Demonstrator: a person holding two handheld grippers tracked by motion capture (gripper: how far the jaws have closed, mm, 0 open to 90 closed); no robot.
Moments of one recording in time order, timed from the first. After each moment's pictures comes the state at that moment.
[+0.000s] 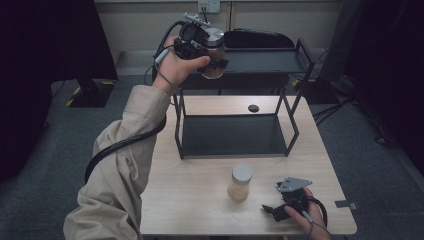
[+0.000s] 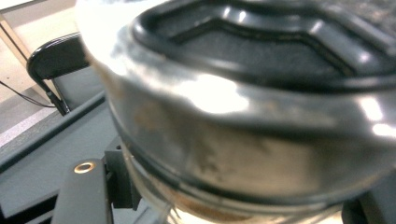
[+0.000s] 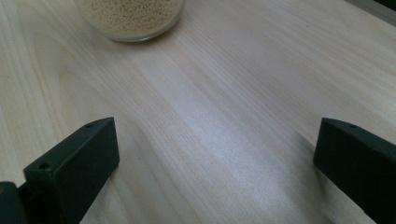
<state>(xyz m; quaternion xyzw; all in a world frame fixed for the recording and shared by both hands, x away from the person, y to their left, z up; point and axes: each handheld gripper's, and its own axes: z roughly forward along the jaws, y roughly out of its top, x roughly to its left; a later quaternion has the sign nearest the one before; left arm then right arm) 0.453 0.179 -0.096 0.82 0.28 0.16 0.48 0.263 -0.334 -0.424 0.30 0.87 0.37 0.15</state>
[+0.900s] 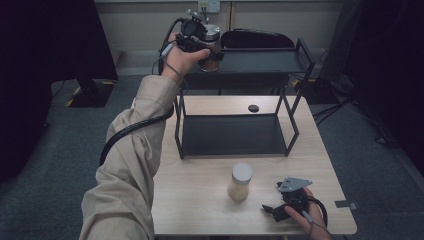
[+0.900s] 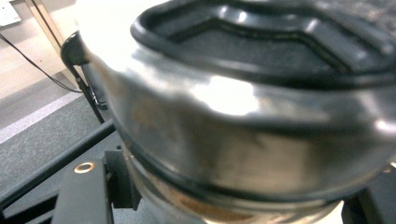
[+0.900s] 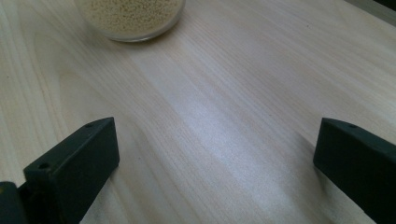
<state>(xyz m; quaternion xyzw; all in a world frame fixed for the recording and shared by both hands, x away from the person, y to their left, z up) 0.486 0.168 -0.109 0.81 0.32 0.19 0.46 0.263 -0.334 -0.424 0.30 0.87 0.37 0.15</state>
